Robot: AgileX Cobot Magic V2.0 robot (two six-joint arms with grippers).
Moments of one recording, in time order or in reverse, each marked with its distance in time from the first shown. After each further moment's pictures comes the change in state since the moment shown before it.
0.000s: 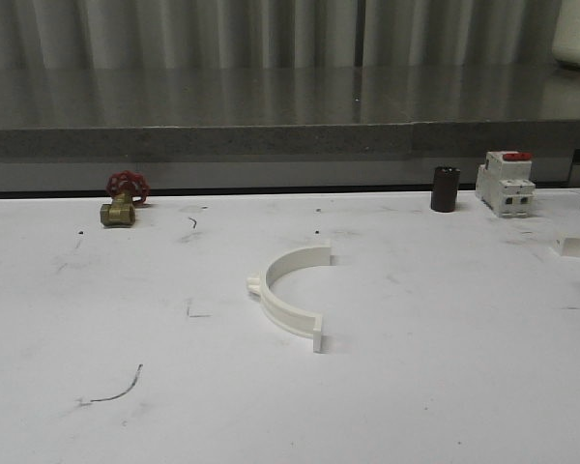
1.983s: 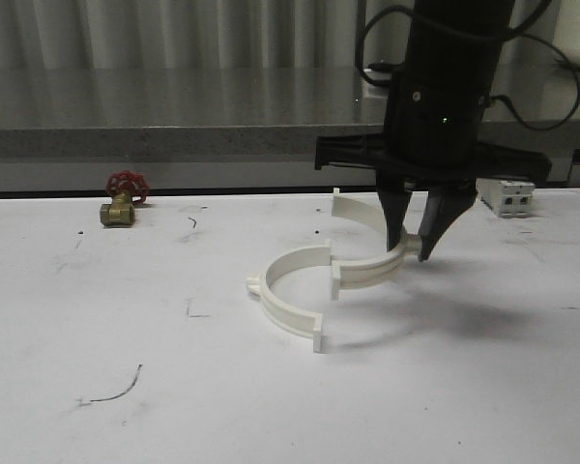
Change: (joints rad) left arm 0.000 0.000 0.000 0.000 -0.006 0.000; right arm 0.631 -0.053 -0.115 -0.062 0.121 0.717
